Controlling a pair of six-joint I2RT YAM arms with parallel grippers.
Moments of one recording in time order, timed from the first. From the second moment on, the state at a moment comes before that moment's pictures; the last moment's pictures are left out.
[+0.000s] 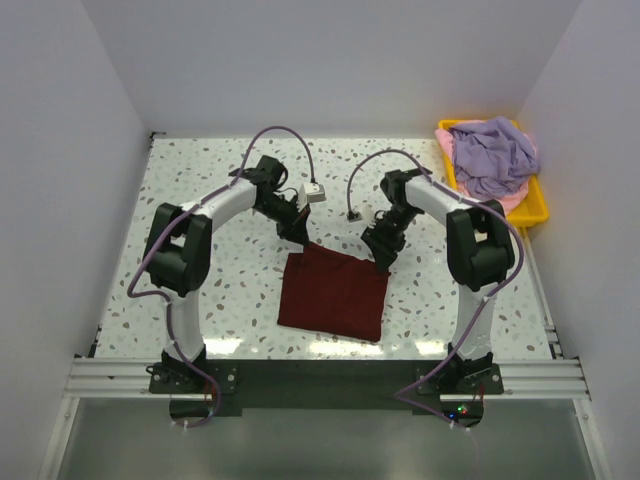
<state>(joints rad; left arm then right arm) -0.38 1.99 1.48 -0.78 0.86 0.70 0.32 2.03 1.50 -1.20 -0.51 -0.76</state>
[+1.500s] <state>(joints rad) -0.23 1.85 1.19 -0.59 0.59 0.50 0.45 1.92 1.64 -1.08 -0.34 -0.58</state>
